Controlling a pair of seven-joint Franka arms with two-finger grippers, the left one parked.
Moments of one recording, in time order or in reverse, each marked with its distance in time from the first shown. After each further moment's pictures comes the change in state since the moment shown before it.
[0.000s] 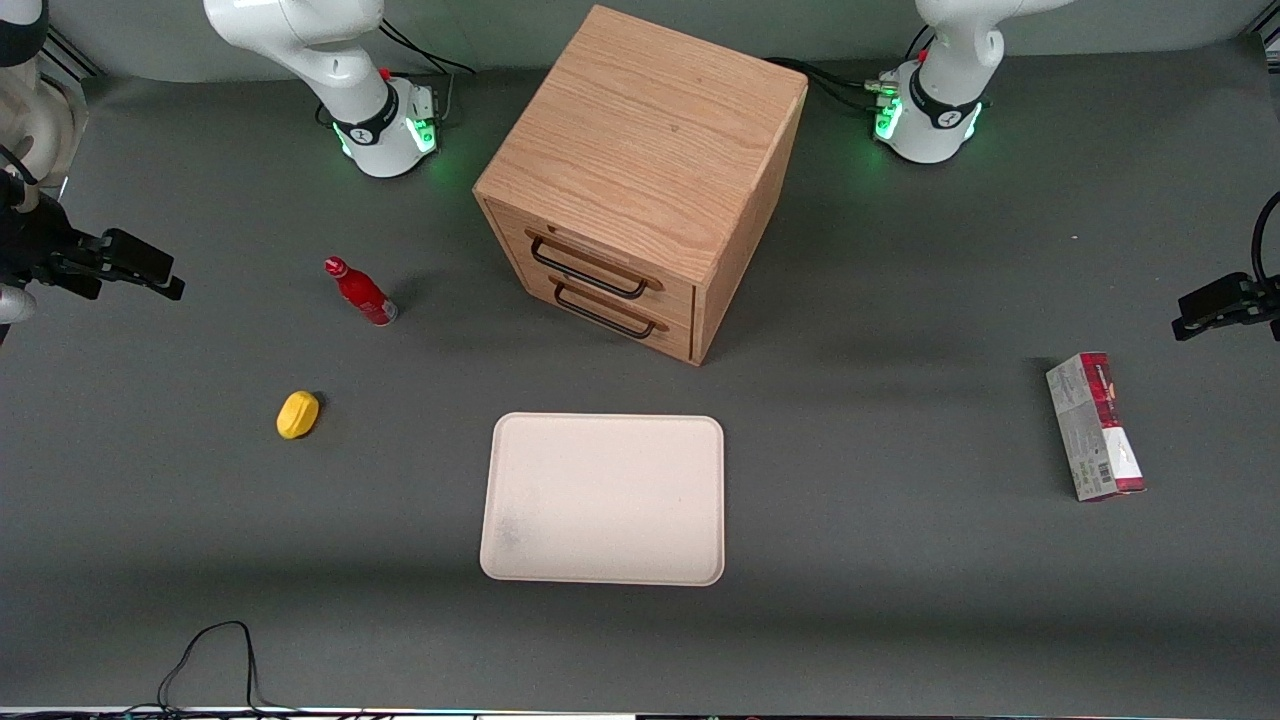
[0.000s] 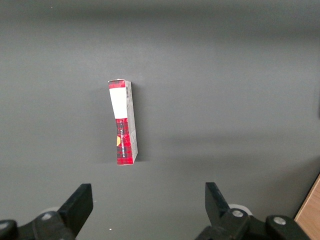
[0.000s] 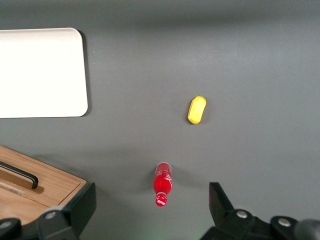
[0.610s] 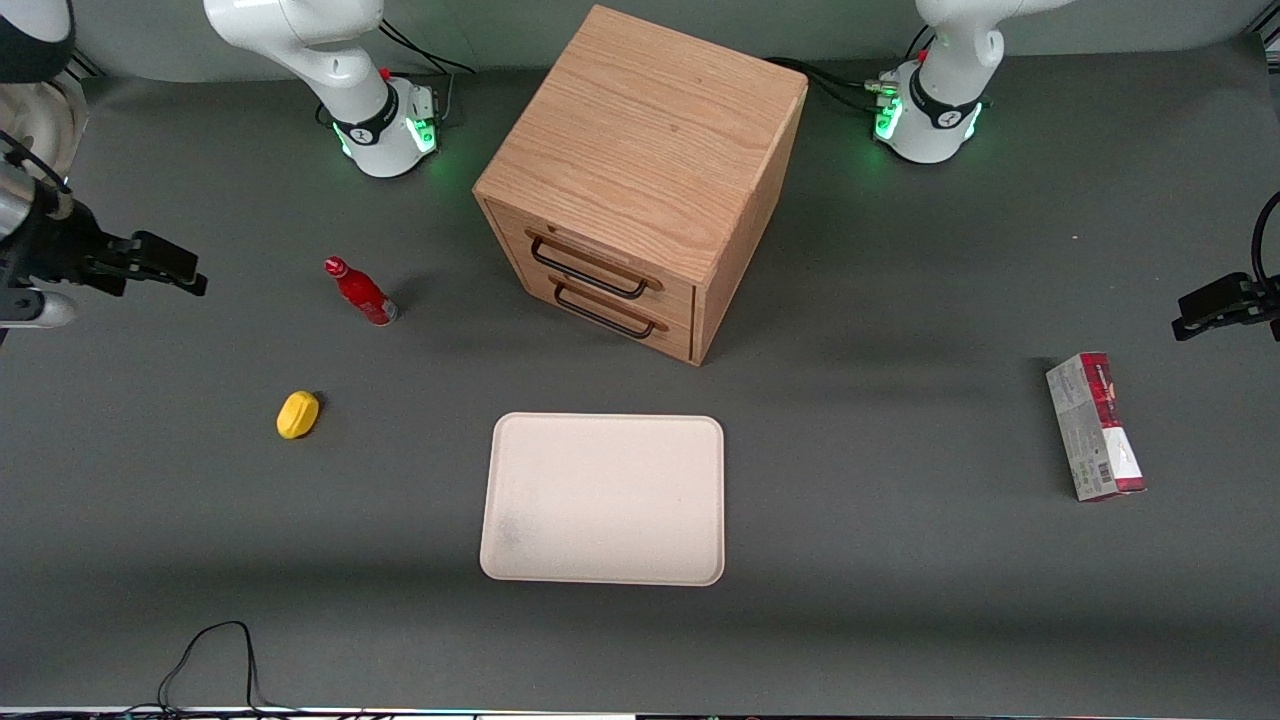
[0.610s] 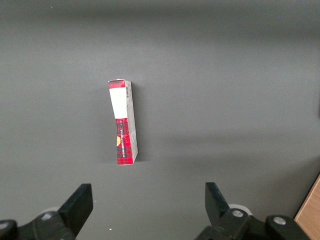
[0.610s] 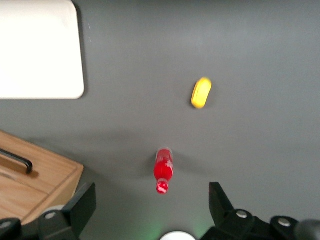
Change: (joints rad) arm 0.005 -0.027 0.016 -0.115 0.000 -0.007 -0.003
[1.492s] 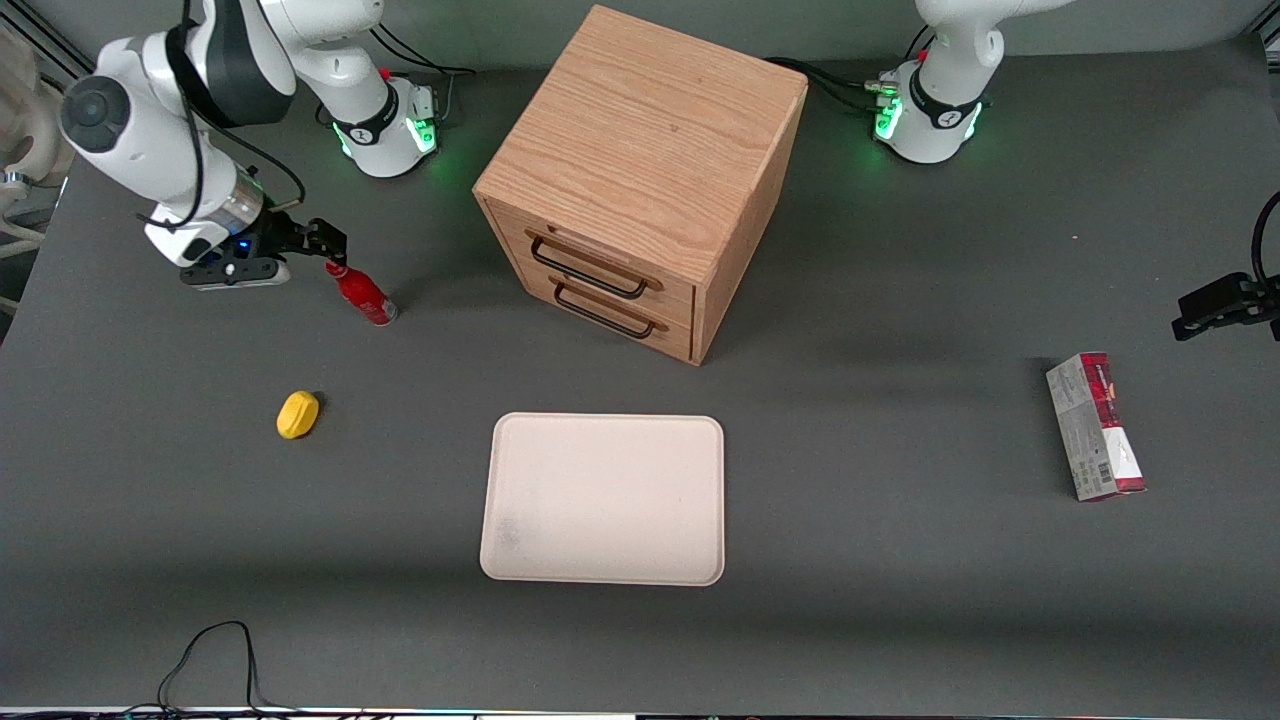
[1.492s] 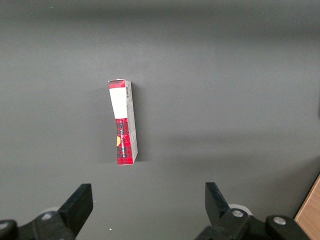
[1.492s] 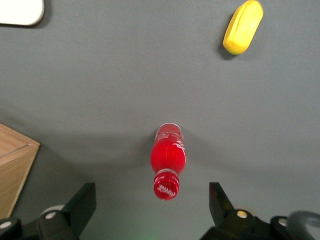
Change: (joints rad) arm 0.061 -0.347 -0.001 -0.915 -0.030 0.601 -0.005
